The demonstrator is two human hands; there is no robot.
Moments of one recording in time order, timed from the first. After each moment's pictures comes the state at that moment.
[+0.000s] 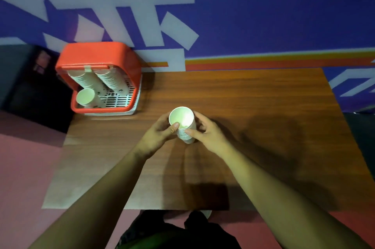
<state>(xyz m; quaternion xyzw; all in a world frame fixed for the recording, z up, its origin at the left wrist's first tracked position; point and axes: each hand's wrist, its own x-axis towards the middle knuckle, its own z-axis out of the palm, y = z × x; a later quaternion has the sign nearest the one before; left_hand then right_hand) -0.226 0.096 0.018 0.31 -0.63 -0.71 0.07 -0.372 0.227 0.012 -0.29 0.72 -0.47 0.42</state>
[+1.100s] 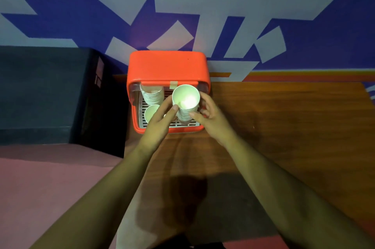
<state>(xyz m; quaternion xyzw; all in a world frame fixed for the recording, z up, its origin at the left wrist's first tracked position) -0.088 -0.209 0.006 0.30 -0.64 -0.69 0.15 -0.223 -0.090 0.019 -0.25 0.74 -0.50 0.37</state>
